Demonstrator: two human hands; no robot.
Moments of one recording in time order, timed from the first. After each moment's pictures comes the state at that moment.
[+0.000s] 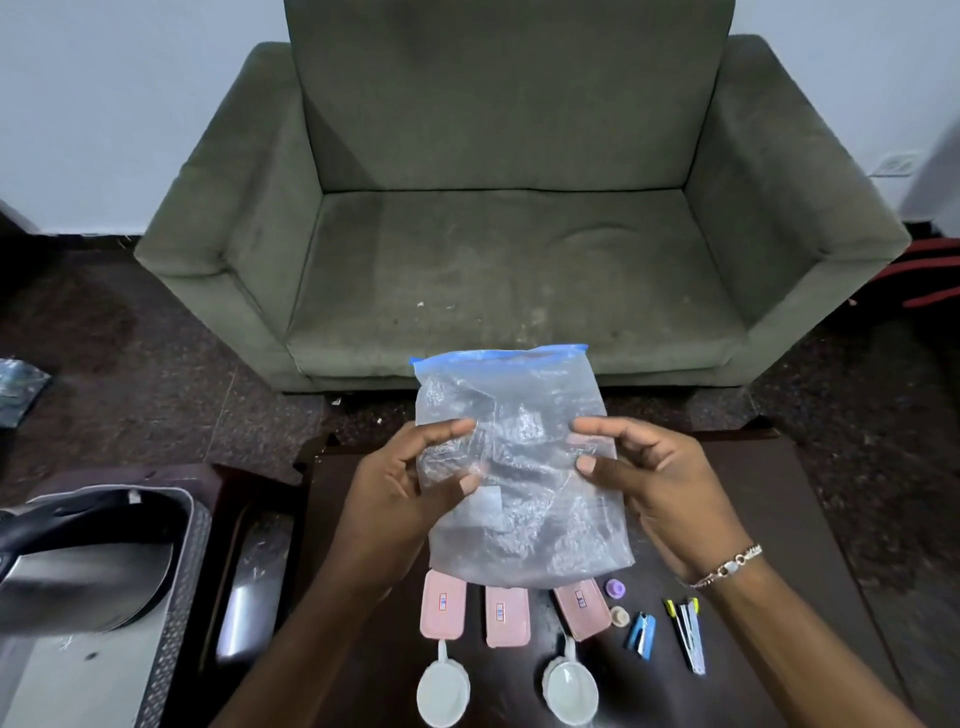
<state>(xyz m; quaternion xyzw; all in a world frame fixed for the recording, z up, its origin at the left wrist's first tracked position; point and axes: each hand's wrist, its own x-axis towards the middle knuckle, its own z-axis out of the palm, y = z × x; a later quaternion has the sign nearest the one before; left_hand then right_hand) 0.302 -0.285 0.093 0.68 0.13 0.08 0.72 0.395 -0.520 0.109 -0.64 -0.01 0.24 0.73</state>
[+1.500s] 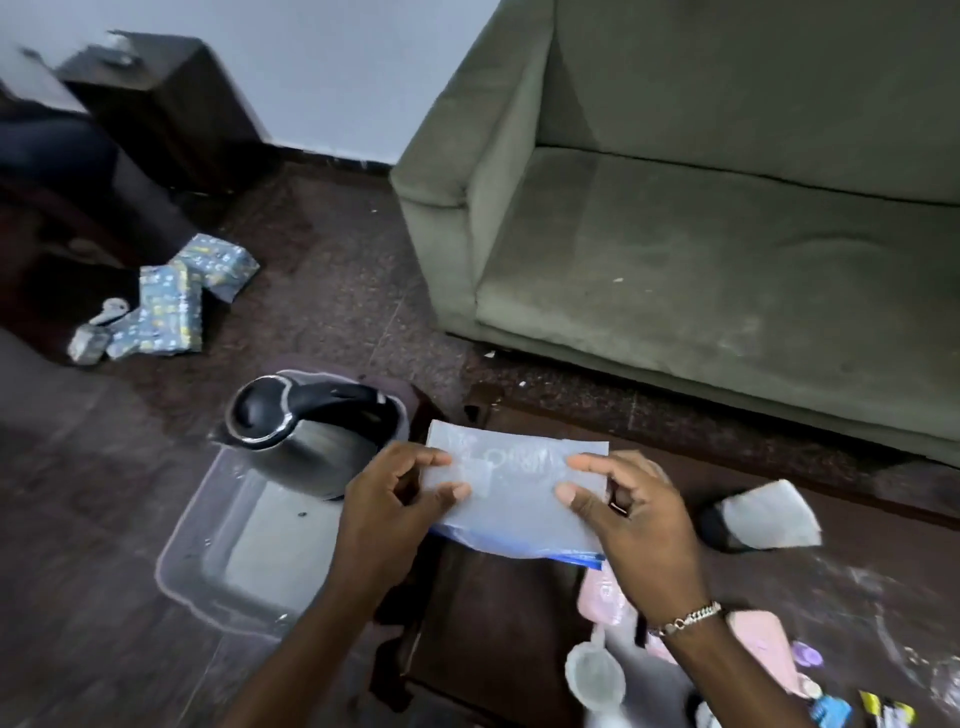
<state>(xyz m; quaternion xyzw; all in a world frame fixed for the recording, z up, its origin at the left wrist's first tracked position) 0.147 -0.114 0.052 0.79 0.32 0.17 0.49 0.292 -0.315 0.050 -0.77 -0.19 0.18 0.58</state>
